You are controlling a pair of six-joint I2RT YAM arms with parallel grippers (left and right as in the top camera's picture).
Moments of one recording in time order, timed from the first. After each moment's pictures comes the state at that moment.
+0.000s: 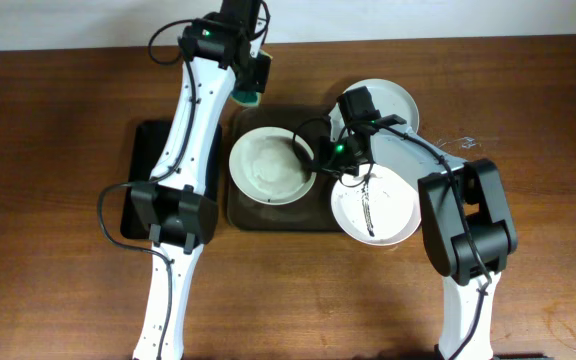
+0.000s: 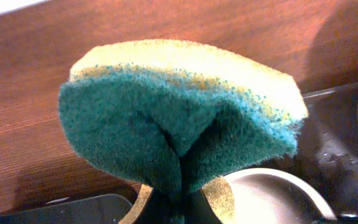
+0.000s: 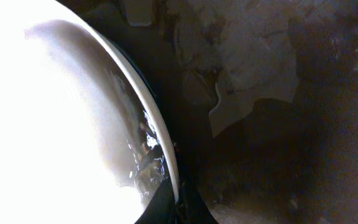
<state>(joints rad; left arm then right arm) -0.30 2.58 2.85 -1.37 -0.06 -0.02 0.29 2.18 1.48 -0.53 -0.50 0.44</state>
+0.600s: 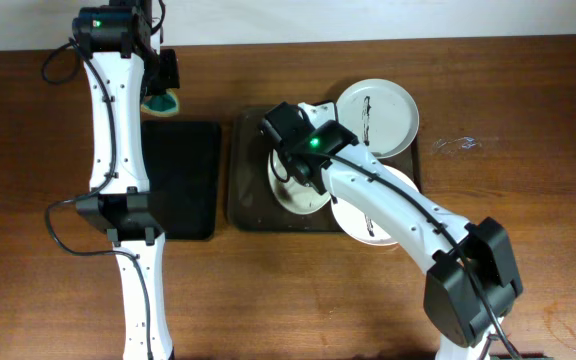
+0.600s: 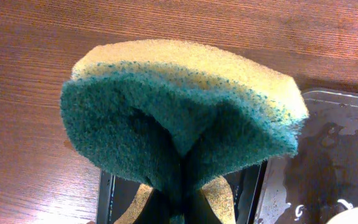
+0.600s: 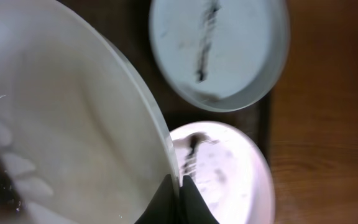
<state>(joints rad) -0.02 2.59 3.03 -1.68 -0.06 -0.12 0.66 1.93 1.65 -1.05 0.62 0.49</state>
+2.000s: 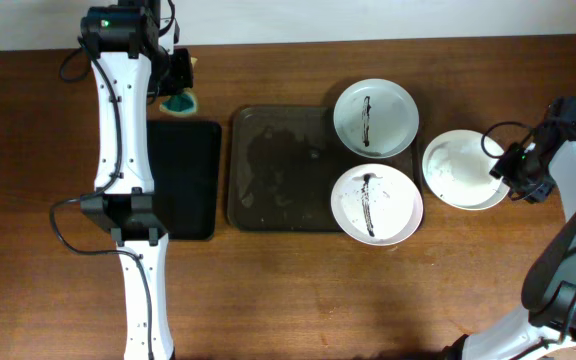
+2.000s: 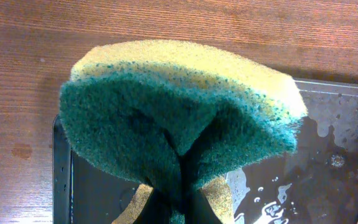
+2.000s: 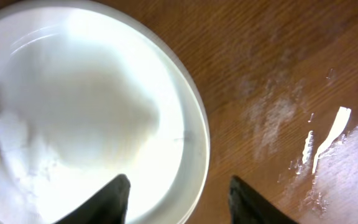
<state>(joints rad) -0.04 2.59 3.03 -1.69 0.07 -0.12 -0.43 1.86 1.35 -0.83 -0.02 0.29</state>
